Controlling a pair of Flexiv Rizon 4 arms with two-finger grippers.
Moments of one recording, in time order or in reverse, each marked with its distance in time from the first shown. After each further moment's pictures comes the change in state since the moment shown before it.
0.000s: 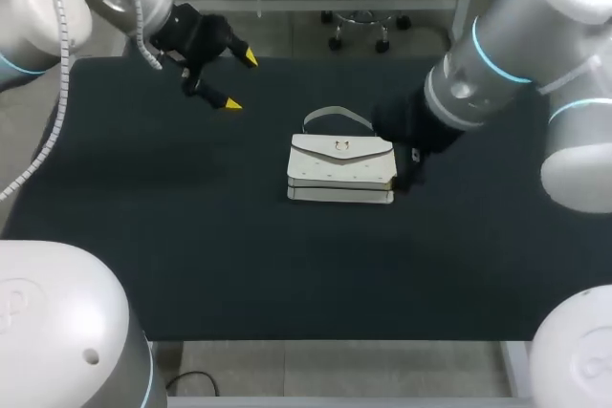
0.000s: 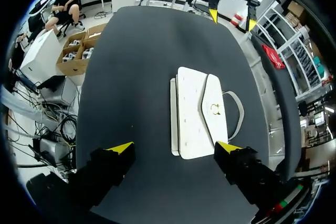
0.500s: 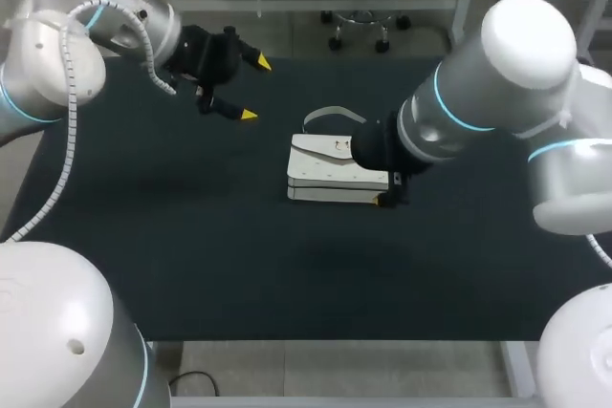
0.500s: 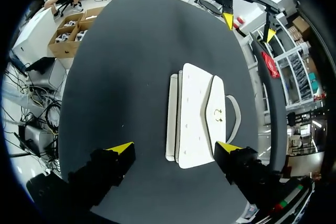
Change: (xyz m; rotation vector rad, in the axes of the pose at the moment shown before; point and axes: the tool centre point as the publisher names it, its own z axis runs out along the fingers) left arm 0.003 -0.022 0.014 0.015 -0.156 0.067; right arm 0.005 0.007 0.029 0.074 -0.123 -0.104
